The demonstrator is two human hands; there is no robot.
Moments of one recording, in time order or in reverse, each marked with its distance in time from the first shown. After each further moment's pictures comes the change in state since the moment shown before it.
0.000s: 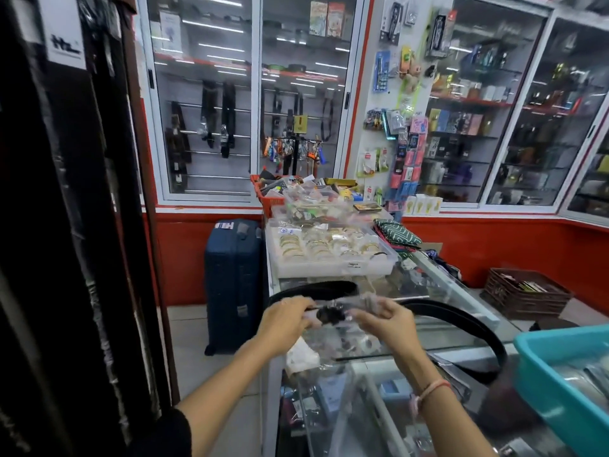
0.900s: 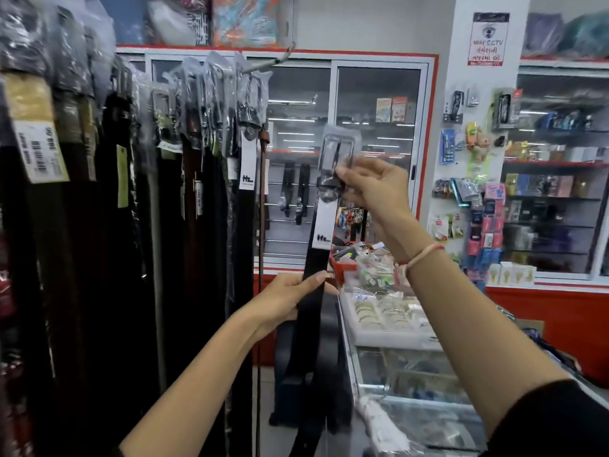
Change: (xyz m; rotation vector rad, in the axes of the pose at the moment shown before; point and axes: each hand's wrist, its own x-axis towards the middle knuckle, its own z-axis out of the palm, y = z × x) left_hand -0.063 -0.008 -0.223 -0.908 0.060 -0.165; right_hand -0.035 -0.320 0.161 0.391 -0.290 -0.544
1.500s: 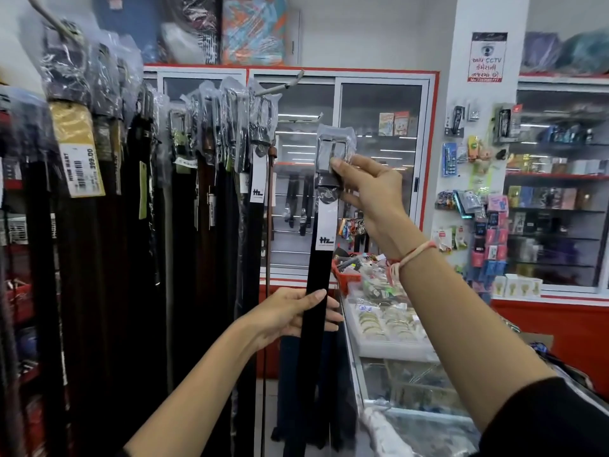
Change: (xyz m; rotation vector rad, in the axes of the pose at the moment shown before) left_hand -0.018 0.006 -0.008 -0.028 -0.092 -0.072; right_hand 0.003 -0.018 0.022 0.114 0.028 0.023
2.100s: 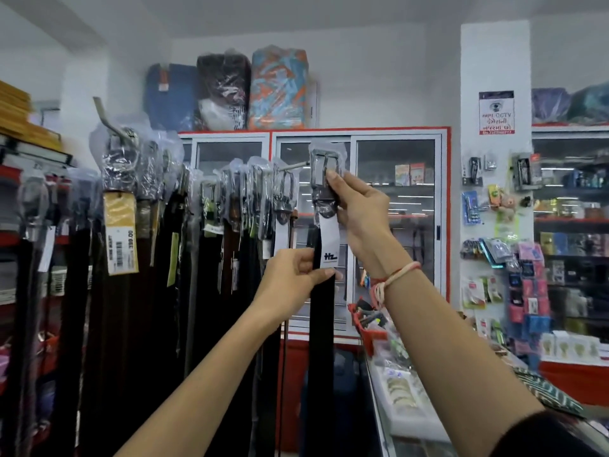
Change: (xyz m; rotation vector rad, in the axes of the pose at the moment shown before) left_hand 0.001 0.116 -0.023 0.279 0.406 0.527; right_hand 0.024 -0.037 0.066 0.253 -0.094 -0.069
